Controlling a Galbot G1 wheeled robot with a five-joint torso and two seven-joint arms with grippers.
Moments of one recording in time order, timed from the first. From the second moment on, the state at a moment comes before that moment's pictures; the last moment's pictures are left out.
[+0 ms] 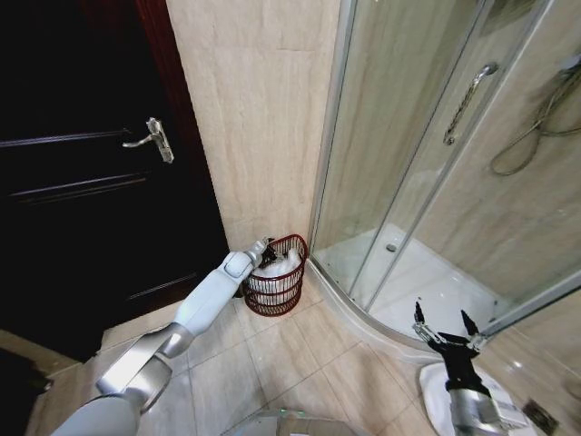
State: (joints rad) left arm 0.48 -1.21 0.10 -1.14 -0.14 0.25 0.31; right arm -1.85 1.61 0.94 2.20 0.22 0.21 -0.12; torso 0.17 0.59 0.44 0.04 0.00
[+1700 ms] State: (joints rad) left arm 1.46 -1.34 -0.66 -2.02 -0.28 -0.02 -0.08; right arm -1.84 1.56 0.86 2.31 0.27 0.10 -0.04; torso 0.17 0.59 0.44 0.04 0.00
